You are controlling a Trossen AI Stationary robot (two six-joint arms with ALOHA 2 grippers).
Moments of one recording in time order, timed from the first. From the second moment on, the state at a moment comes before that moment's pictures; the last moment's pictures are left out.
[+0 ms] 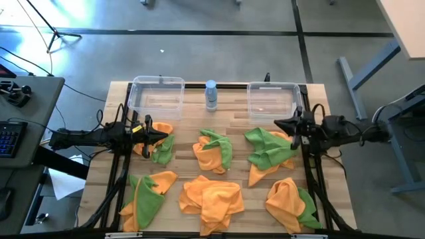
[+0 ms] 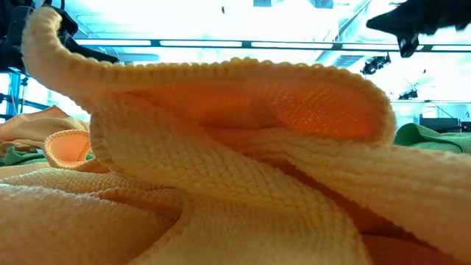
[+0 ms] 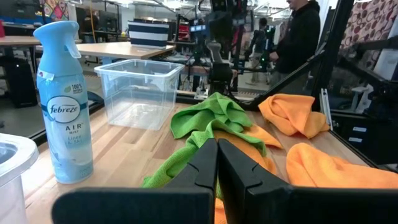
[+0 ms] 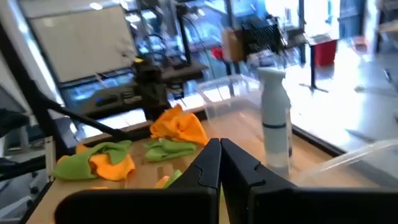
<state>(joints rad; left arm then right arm) -0.02 0.03 0.01 0.03 -0.12 -0.08 0.17 0.30 0.43 -0.20 0.43 0.23</state>
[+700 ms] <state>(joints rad) -0.02 0.03 0.01 0.03 -0.12 -0.08 0.31 1.35 1.34 -1.54 0.37 1.50</state>
